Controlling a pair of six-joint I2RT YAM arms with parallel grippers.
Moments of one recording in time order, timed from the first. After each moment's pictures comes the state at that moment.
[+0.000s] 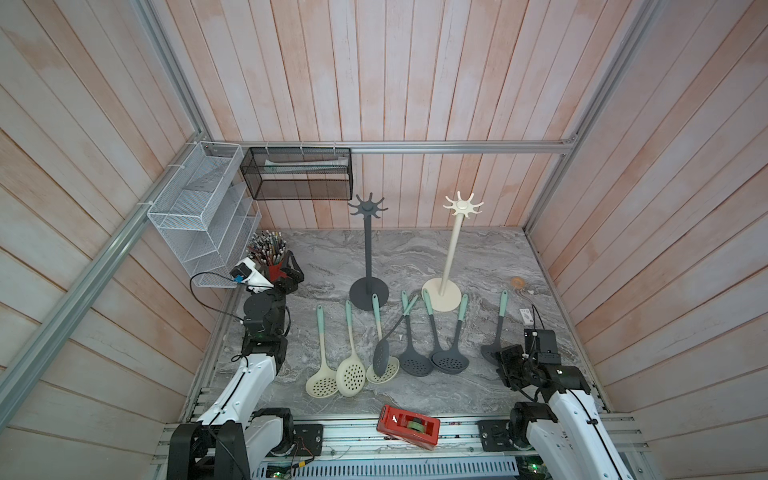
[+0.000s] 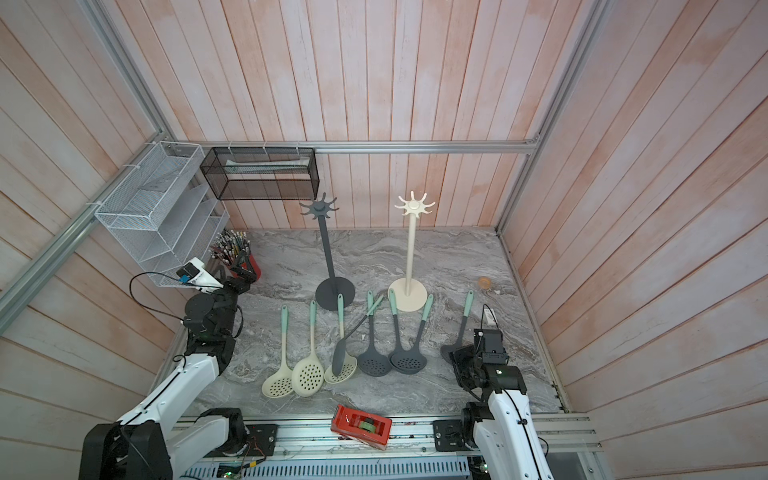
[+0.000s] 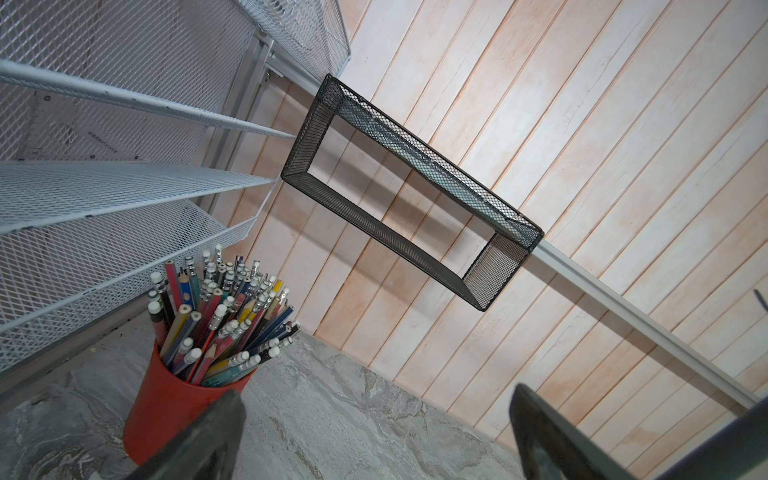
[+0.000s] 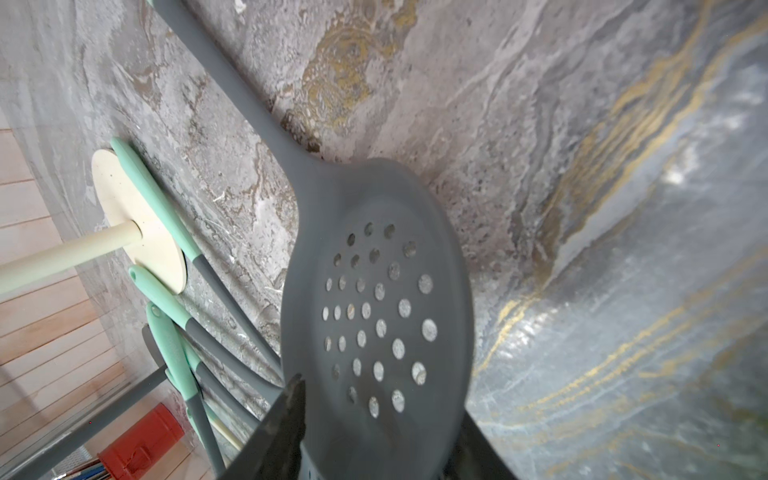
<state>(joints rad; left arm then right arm) 0.01 1.06 0.46 0.73 -0.09 -0.54 -0.02 0.63 0.38 -0.82 -0.21 1.26</state>
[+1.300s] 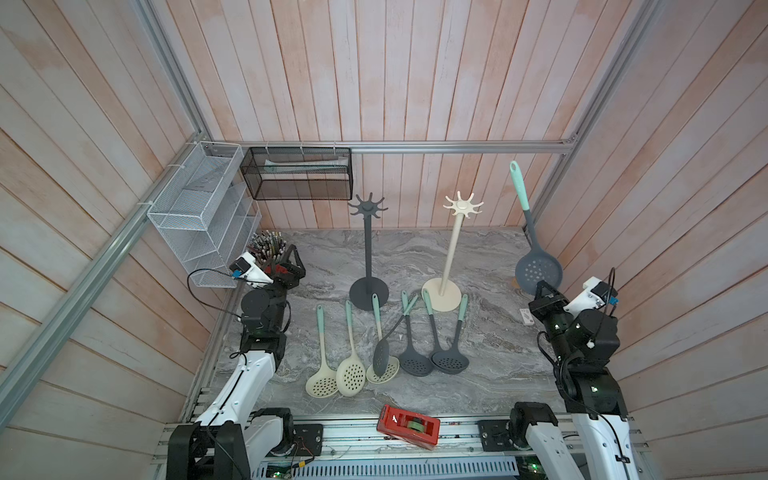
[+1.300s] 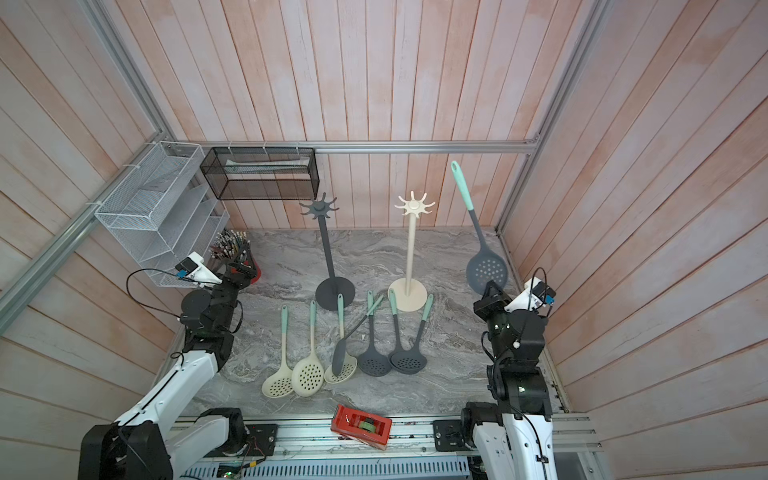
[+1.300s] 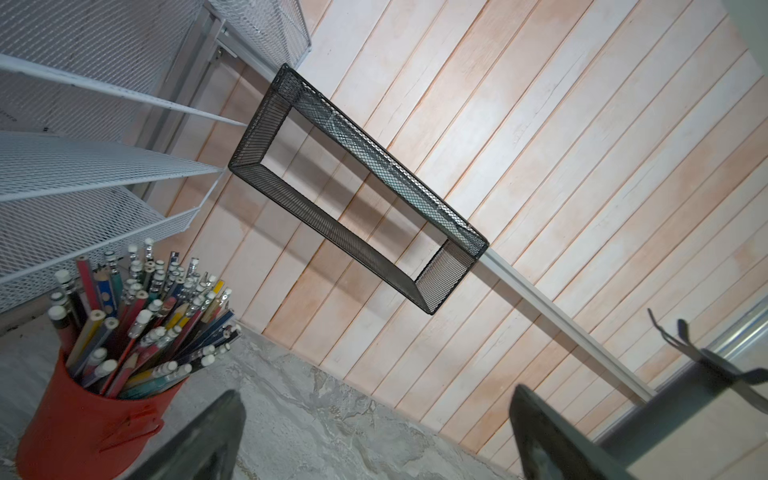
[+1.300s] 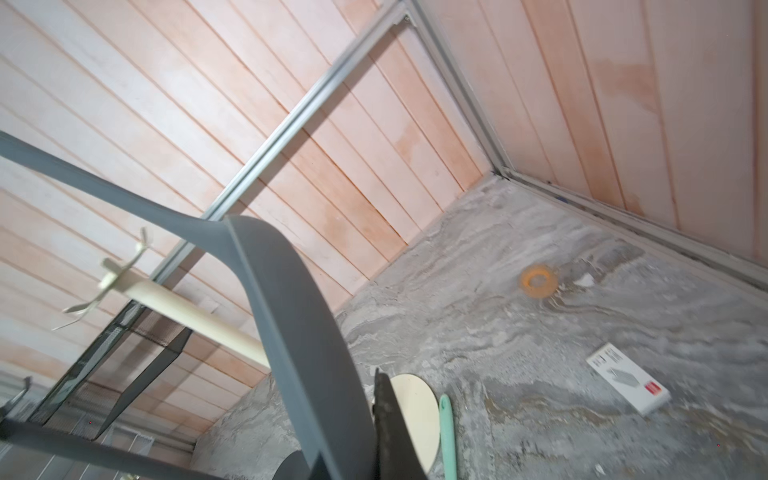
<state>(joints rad) 0.01 1.06 0.53 0.73 0.03 -0.66 -0.02 0.50 0.73 -0.28 0.00 0.71</state>
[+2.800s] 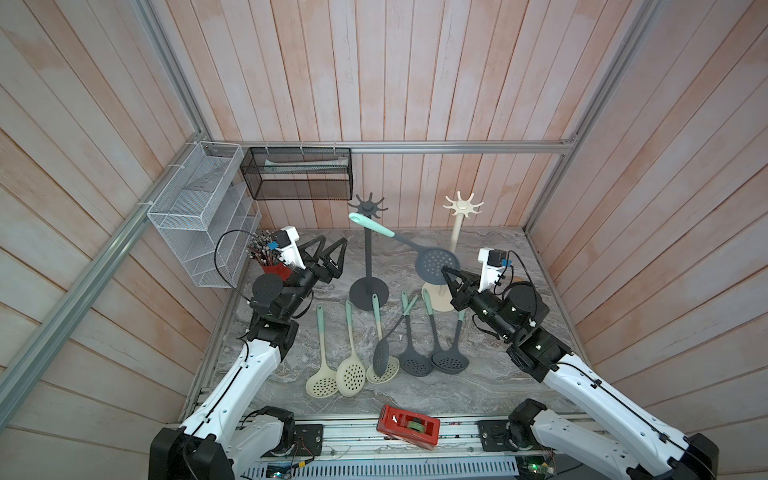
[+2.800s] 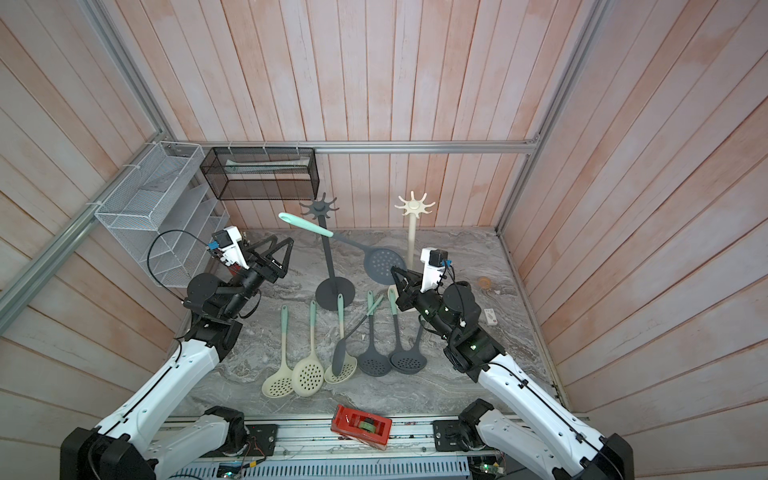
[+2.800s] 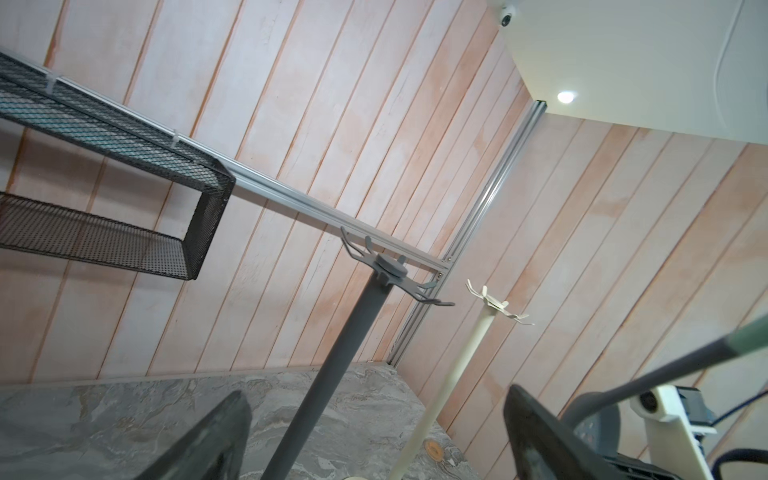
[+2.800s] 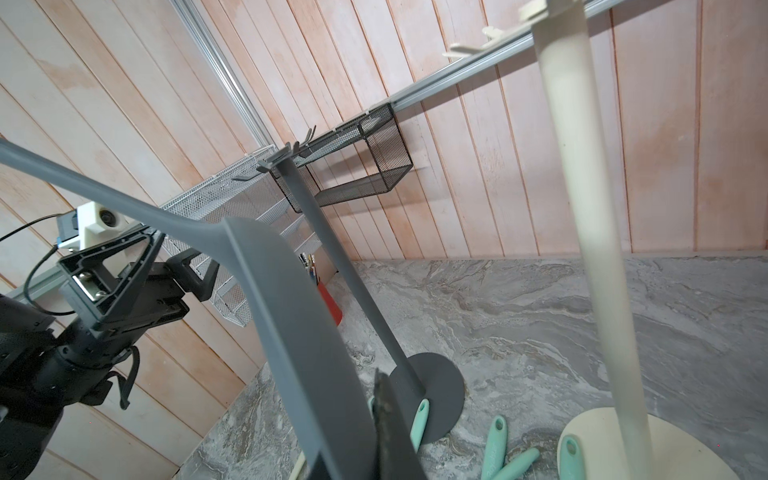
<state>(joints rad) -0.25 1.06 0.74 0.64 0.37 -0.61 0.63 0.90 0.72 0.19 -0.06 0.50</state>
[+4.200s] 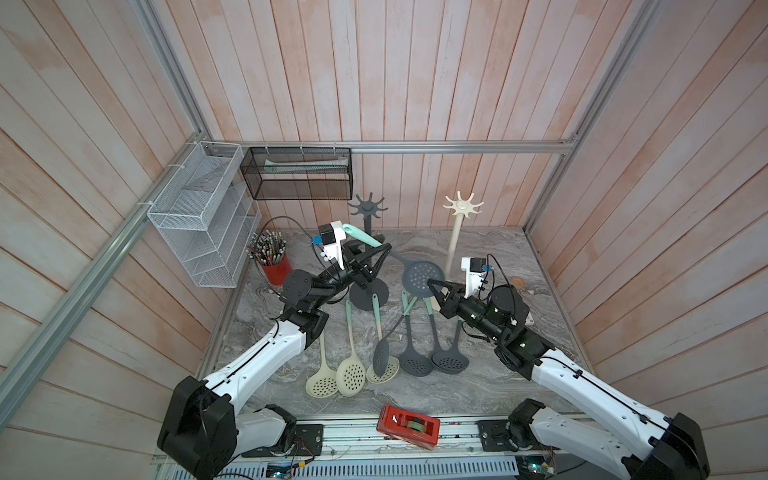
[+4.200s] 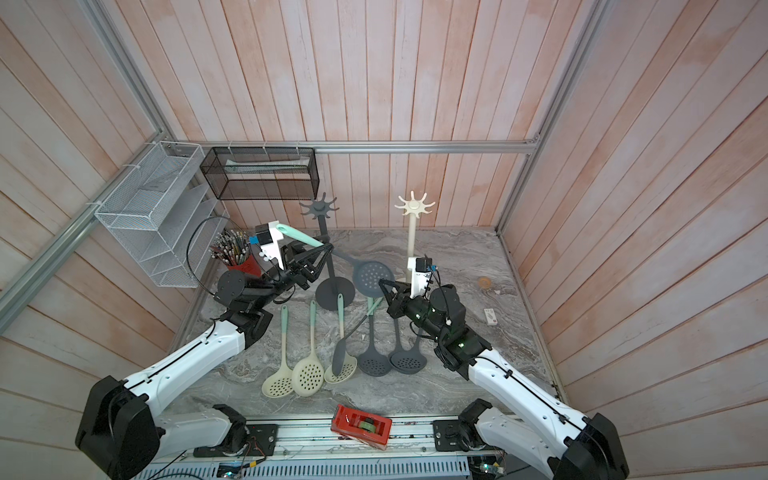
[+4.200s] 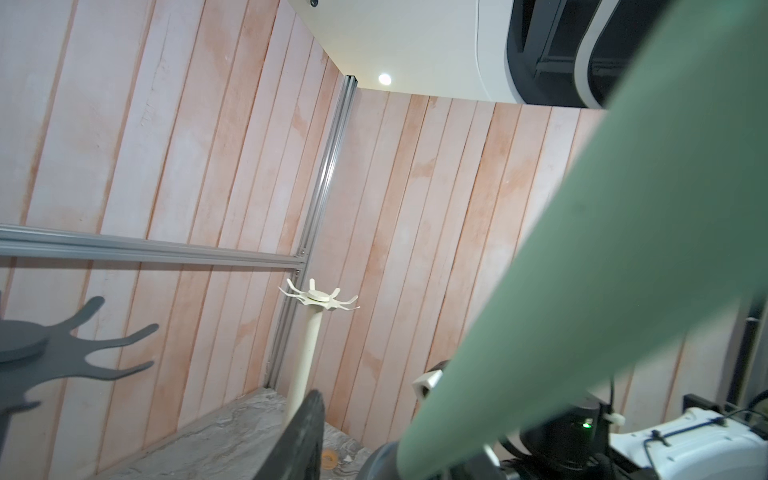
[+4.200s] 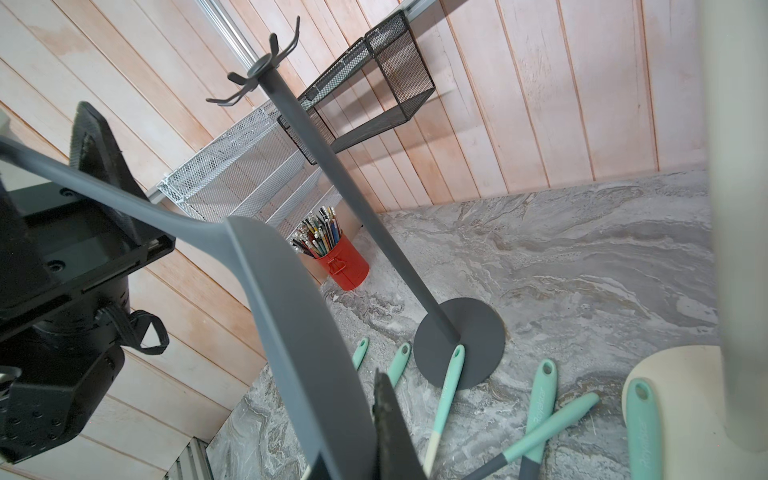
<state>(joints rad) -0.49 1.27 0.86 0.94 0.54 -0.56 0.65 0.97 0.66 0.25 -0.16 0.60</state>
